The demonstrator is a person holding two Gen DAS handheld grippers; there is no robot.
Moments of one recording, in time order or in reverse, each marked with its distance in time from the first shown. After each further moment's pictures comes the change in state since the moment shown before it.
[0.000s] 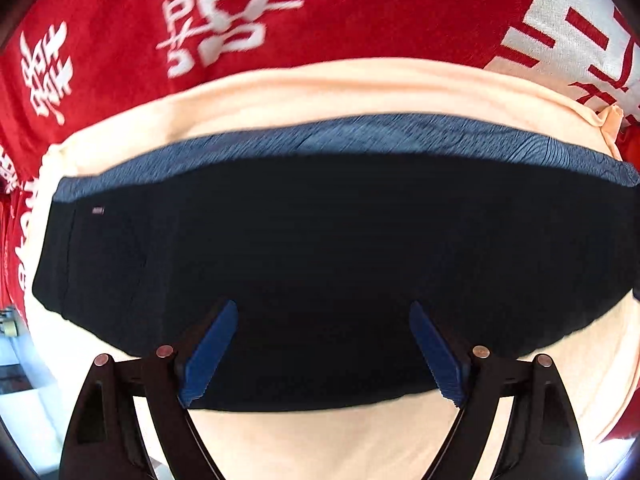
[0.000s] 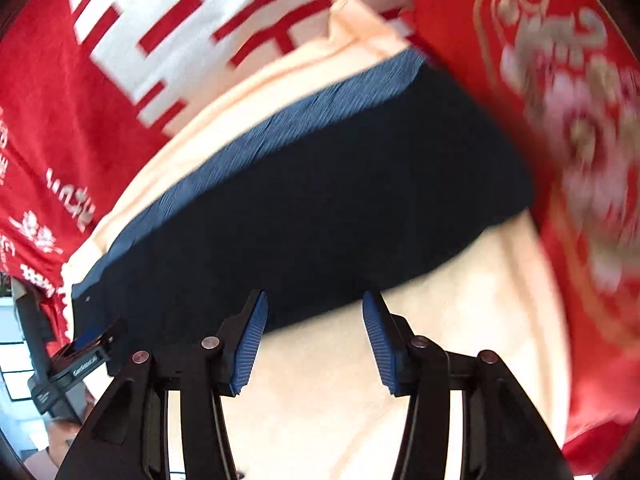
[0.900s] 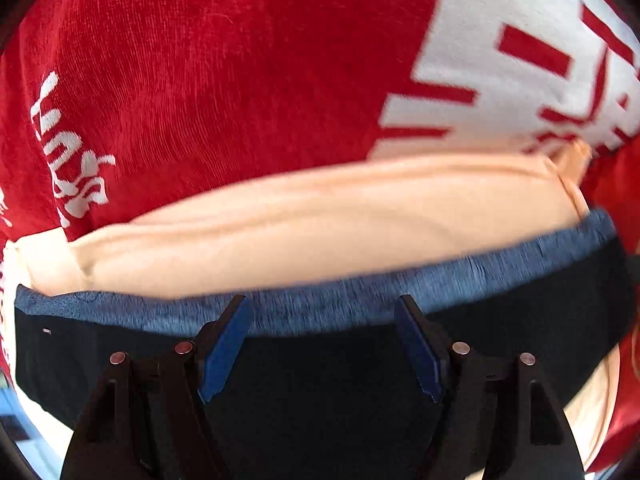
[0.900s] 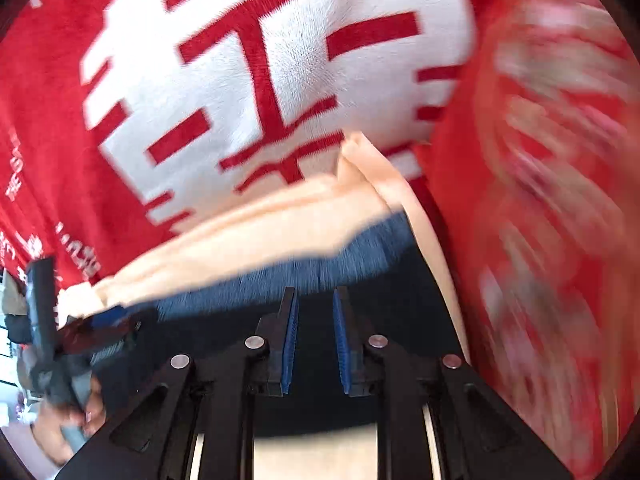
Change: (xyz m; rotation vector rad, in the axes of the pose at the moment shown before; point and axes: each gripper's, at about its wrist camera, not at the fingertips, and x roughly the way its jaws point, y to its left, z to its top) left arm -0.002 -0.144 0.096 0.104 -0.132 -0.076; right arm -0.008 -0.015 0.138 -0.152 -0.206 -0.050
